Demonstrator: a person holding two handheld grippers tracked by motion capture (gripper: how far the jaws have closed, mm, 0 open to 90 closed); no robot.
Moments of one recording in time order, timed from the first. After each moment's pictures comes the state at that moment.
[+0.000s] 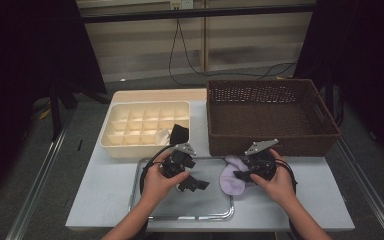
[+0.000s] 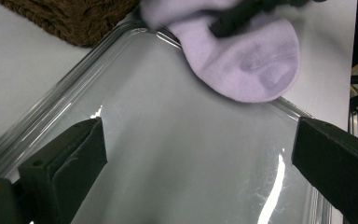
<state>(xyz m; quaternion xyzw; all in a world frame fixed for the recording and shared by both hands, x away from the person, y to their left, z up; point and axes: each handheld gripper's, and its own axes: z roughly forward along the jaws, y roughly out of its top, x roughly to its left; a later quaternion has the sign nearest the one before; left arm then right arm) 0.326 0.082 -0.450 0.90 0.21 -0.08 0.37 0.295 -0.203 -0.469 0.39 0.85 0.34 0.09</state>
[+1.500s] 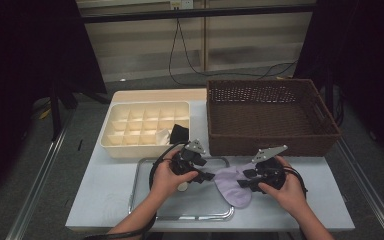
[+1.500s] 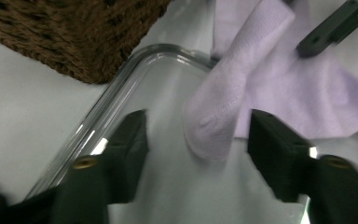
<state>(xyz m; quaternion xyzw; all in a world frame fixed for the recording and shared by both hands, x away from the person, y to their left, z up) 0.339 0.053 -0.458 0.92 0.16 -0.02 0.36 0.265 -0.214 -0.461 0.37 0.86 0.36 0.05</state>
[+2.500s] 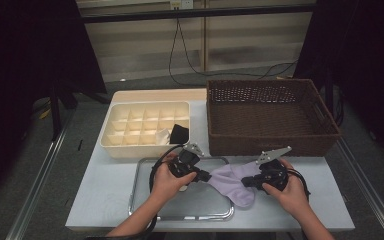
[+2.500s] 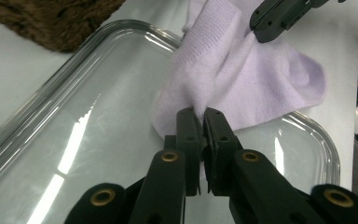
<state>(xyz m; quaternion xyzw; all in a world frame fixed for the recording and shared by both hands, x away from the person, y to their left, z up) 0.326 0.063 -0.454 0.90 0.21 -0.08 0.36 0.264 -0.220 -0.465 0.37 0.85 0.37 0.02</state>
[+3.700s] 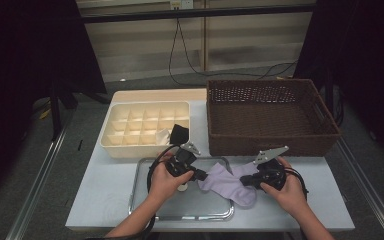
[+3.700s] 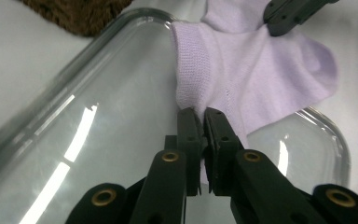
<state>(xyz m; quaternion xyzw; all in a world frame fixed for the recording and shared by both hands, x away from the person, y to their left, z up) 0.329 0.073 -0.455 0.90 0.23 -0.08 0.35 0.266 -0.215 -0.464 0.35 0.86 0.36 0.03</state>
